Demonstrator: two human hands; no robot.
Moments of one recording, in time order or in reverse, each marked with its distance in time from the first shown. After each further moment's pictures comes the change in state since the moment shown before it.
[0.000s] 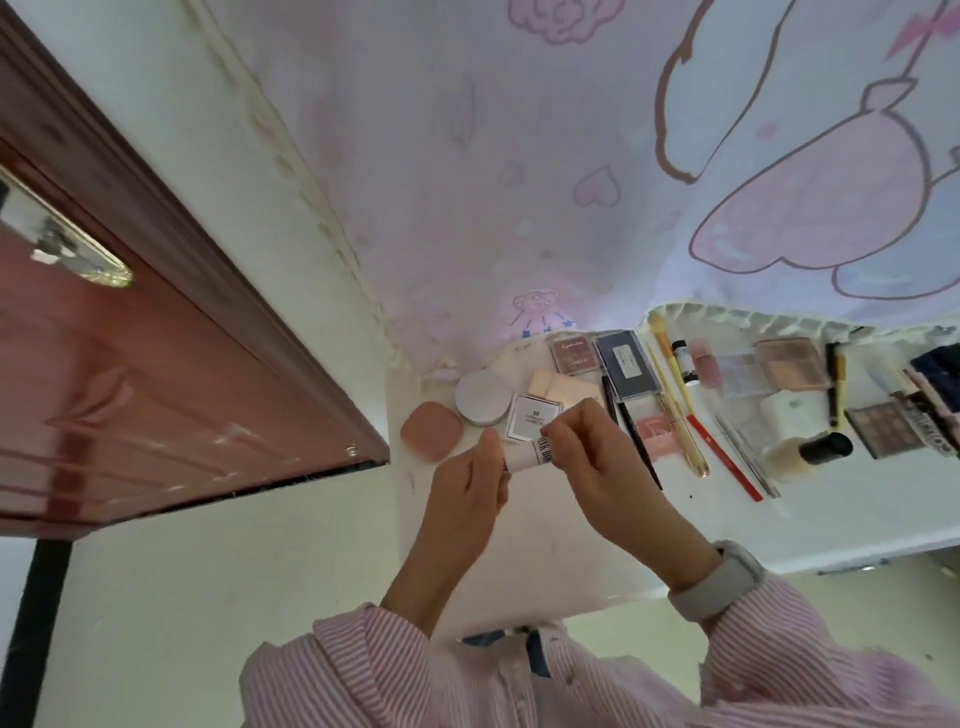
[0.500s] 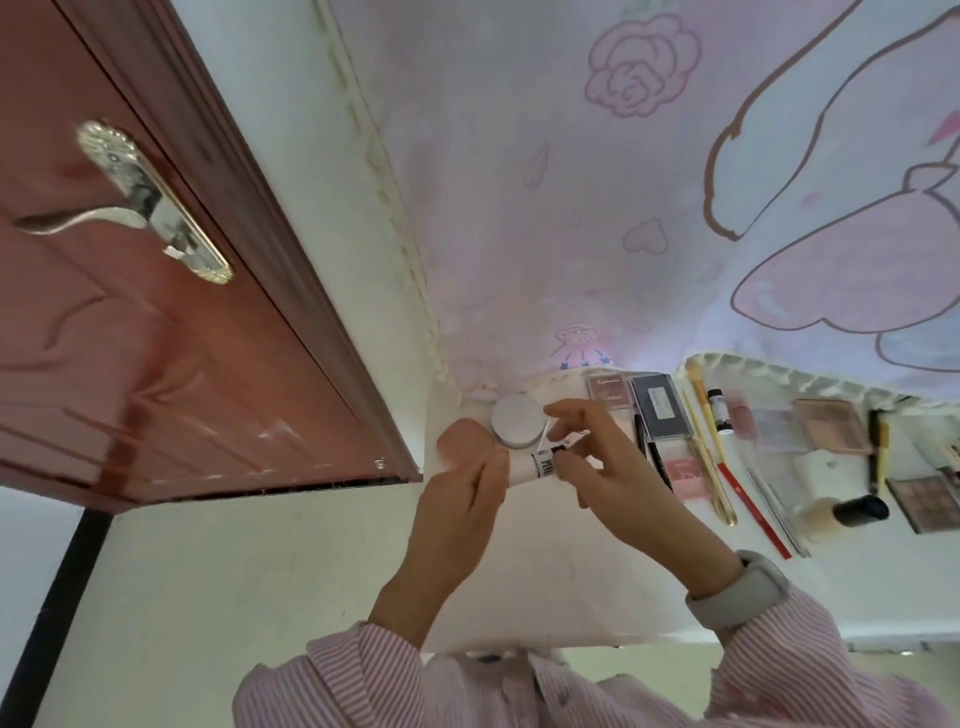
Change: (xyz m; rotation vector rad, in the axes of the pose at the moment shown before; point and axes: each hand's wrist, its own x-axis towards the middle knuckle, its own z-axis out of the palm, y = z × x) left_hand -0.017 -0.004 -0.030 0.251 0.113 0.195; right_hand 0.005 -0.030 0.002 -0.058 -0.182 0.038
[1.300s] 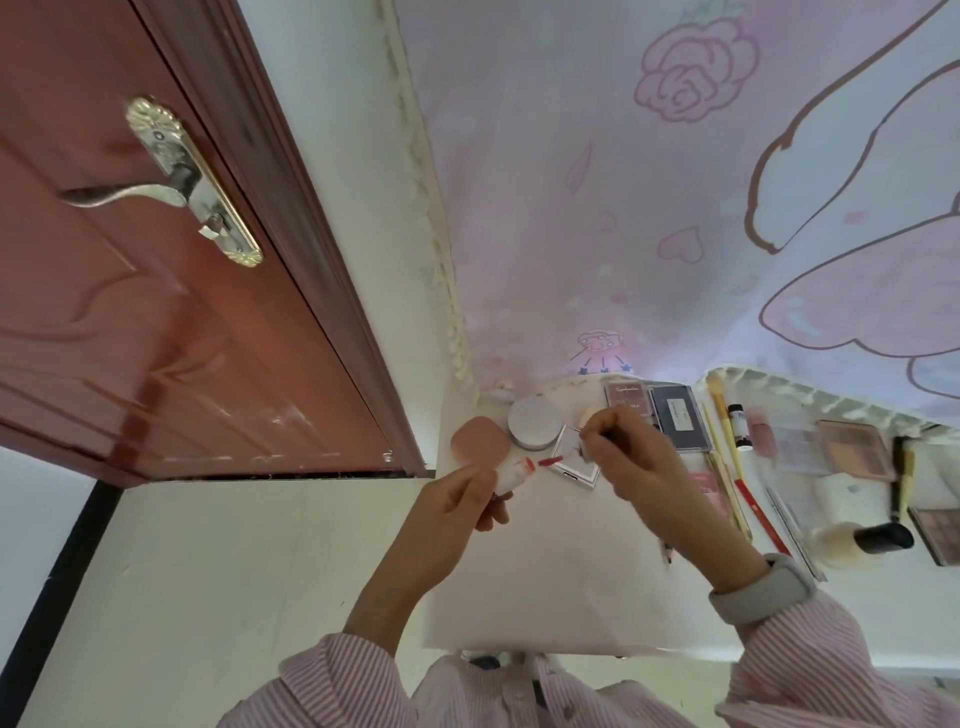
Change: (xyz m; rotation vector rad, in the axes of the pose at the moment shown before) left_hand -0.010 -0.022 -0.021 -0.283 -0.115 -0.169; right_hand 0.009 0.001 -0.008 0.105 0.013 -0.043
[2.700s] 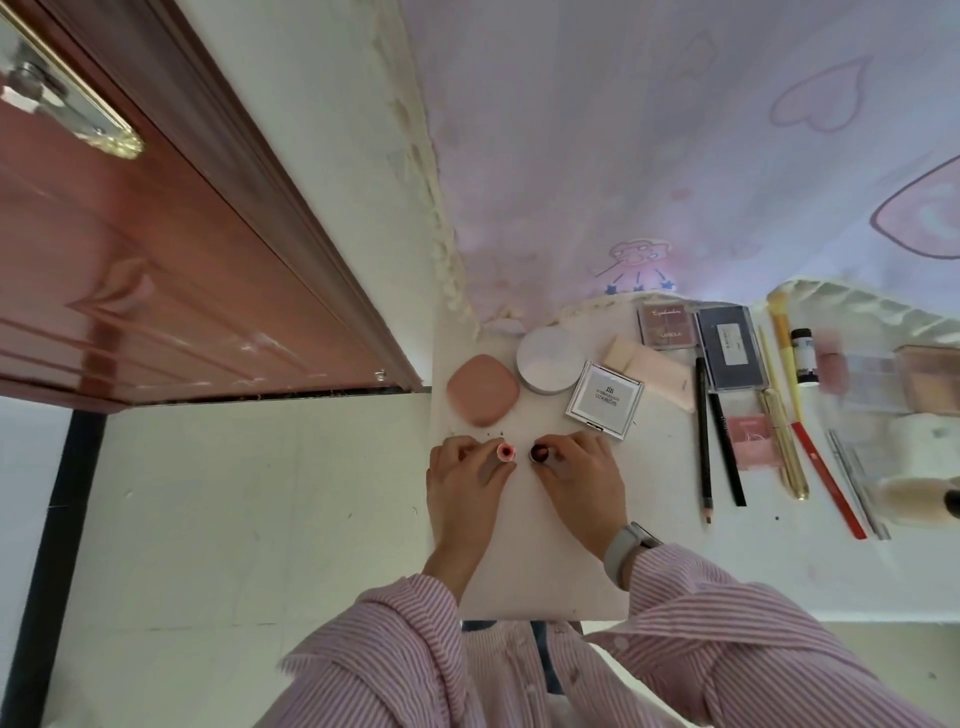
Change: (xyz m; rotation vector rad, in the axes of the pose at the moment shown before) left_hand 0.070 -0.152 0.049 0.488 0.391 -0.094; right_hand 0.034 0.188 0.084 -0.620 0.183 0.175
